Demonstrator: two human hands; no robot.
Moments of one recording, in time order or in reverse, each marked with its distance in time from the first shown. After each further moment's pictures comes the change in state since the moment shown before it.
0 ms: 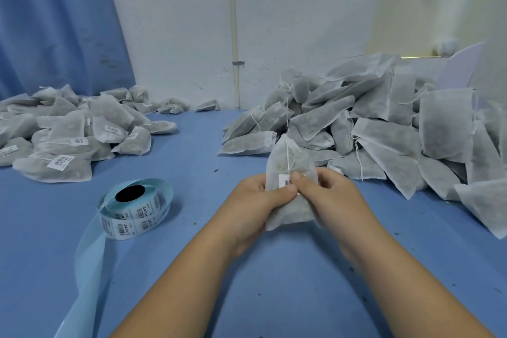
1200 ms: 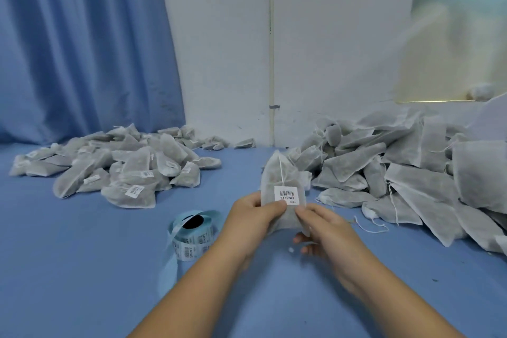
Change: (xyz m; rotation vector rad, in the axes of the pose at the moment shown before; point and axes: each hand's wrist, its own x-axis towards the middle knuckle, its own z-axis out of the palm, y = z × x) left_hand -0.043 0.051 -0.031 0.084 0.374 0.091; right_hand -0.014 -0.019 0.046 0.150 -0.278 0.054
